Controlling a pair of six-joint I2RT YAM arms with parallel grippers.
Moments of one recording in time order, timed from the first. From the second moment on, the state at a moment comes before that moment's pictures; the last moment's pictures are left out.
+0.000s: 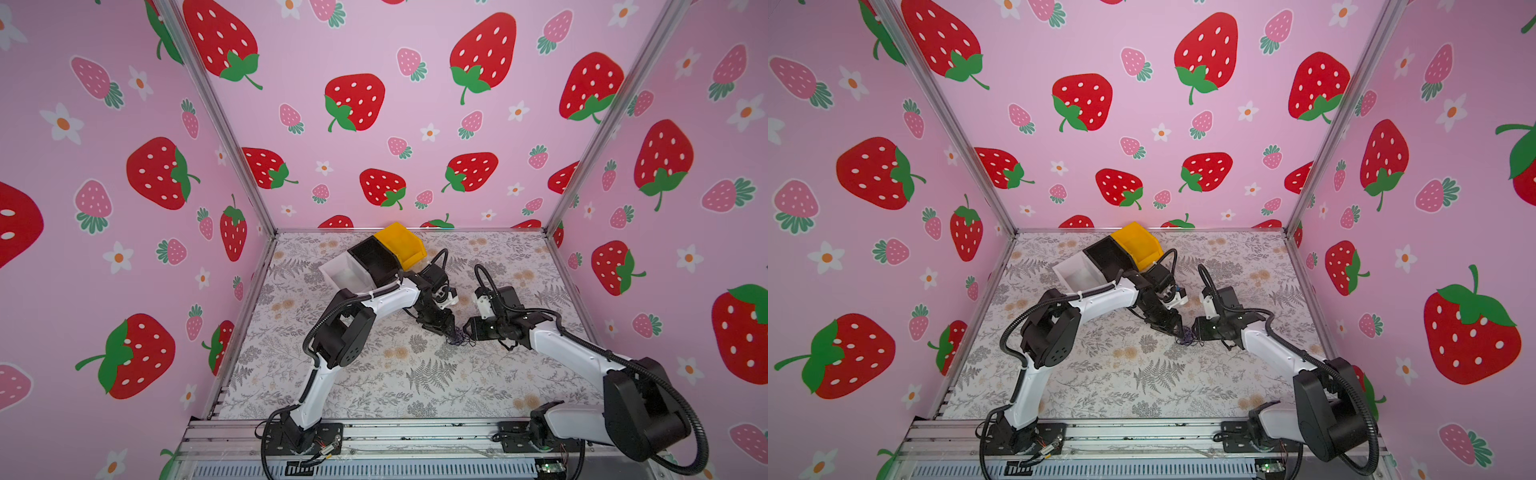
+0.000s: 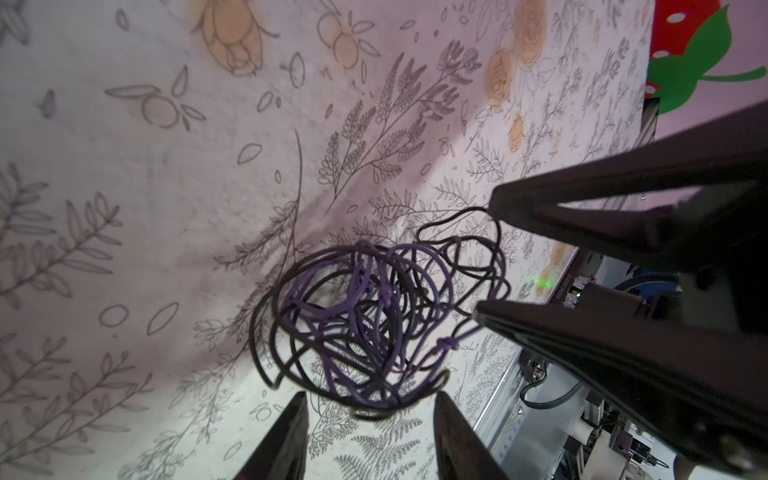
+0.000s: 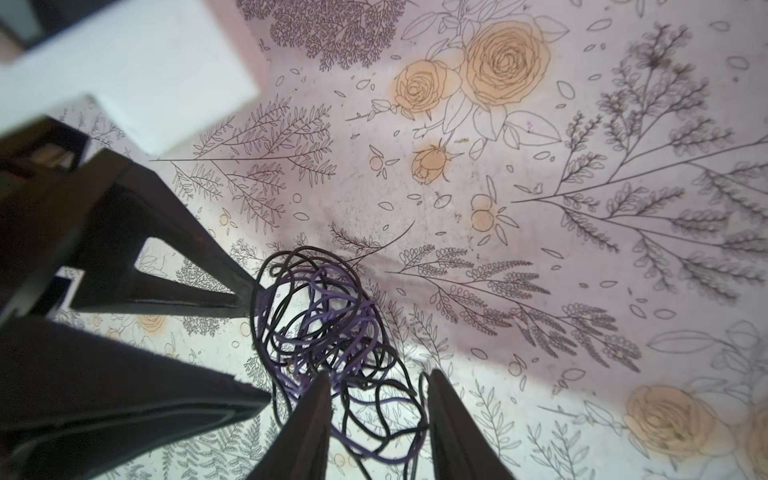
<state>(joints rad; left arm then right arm) -0.76 2.21 1.71 -0.81 0.63 -0.21 0.47 1.32 0.68 -0.38 -0.24 0.25</state>
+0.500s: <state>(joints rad) -0.74 2.19 1.74 -0.83 0.54 -0.18 0.52 1.23 0.68 -0.39 -0.17 0.22</state>
